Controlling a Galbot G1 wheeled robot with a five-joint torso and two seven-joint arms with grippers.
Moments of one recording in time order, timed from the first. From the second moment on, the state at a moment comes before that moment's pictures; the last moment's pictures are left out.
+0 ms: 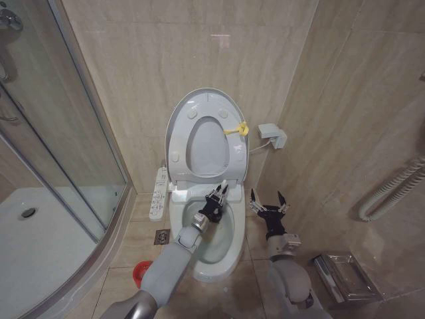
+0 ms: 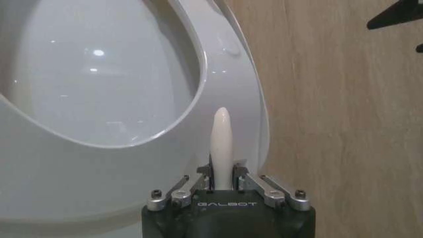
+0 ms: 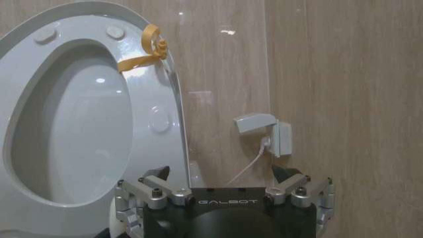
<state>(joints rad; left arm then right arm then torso) 0.57 -1.55 0.11 -0.86 -0.18 -0.62 0.11 -1.29 1.43 0.44 1.94 0.16 0.07 0.24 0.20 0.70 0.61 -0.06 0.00</state>
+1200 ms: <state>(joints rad) 0.56 -1.55 0.10 -0.83 -0.18 -0.59 0.11 -1.29 1.43 0.44 1.94 0.16 0.07 0.24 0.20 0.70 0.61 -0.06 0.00</state>
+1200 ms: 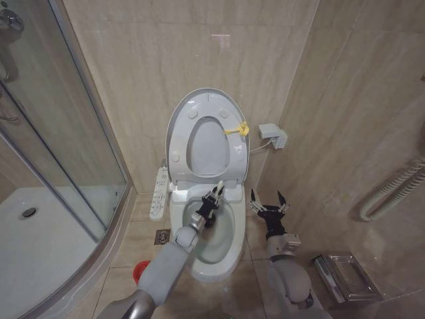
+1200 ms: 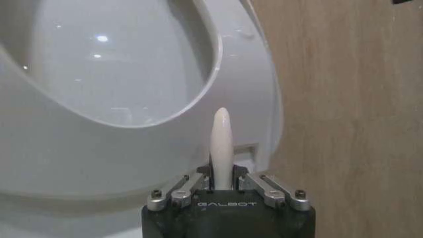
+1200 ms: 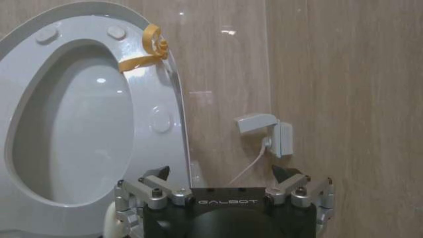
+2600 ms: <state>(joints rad) 1.01 -1.28 -0.09 -1.79 -0.15 -0.41 -0.01 -1.29 1.43 0.44 1.94 0.16 0.07 0.24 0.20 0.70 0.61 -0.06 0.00</state>
